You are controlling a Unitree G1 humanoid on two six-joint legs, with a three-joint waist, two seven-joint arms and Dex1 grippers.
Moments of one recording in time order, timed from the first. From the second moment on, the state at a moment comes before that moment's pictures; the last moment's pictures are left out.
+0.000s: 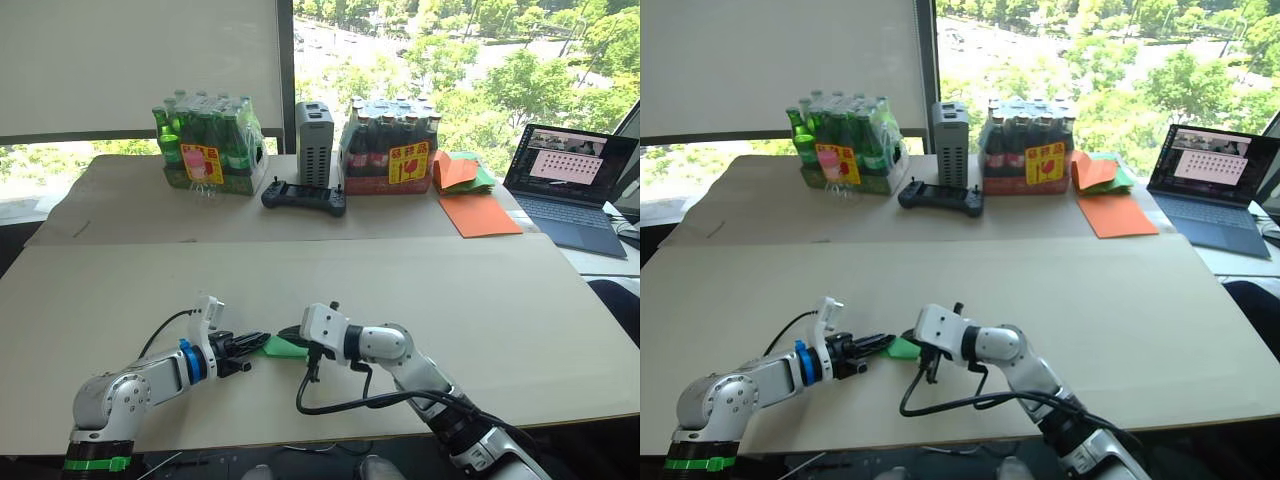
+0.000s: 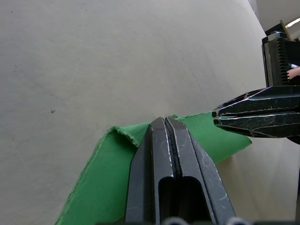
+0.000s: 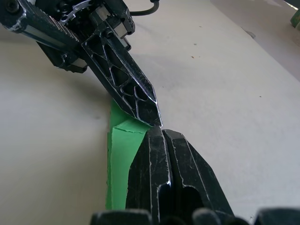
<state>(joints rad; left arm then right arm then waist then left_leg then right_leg) -0.15 0.50 0.20 -0.18 -0.83 1.03 -0.54 -0.46 -0.23 0.50 0.05 -0.08 0.10 0.74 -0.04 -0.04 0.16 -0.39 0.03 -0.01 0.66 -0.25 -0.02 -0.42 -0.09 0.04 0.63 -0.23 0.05</state>
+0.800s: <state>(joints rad) -0.15 0.48 0.21 -0.18 -0.83 1.03 -0.53 -0.45 -0.33 0.52 0.05 -0.18 0.12 0.77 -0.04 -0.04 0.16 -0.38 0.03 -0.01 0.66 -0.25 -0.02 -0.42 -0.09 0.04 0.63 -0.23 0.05</state>
